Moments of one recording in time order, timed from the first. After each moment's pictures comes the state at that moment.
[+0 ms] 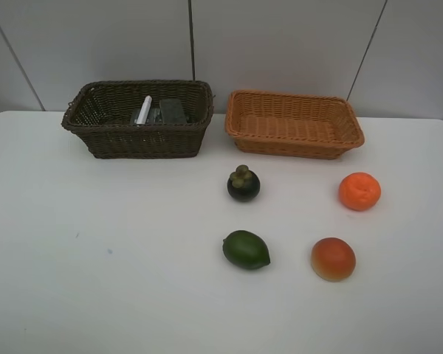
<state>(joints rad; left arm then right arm) -0.04 0.06 -0.52 -0.09 1.09 0.11 0.04 -0.01 -0.51 -0.10 1.07 0.11</state>
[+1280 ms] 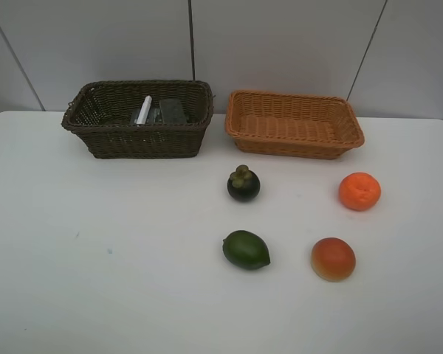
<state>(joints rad) -0.10 -0.01 -0.51 -0.09 1.07 0.09 0.04 -0.01 -0.51 -0.10 1.07 0.11</state>
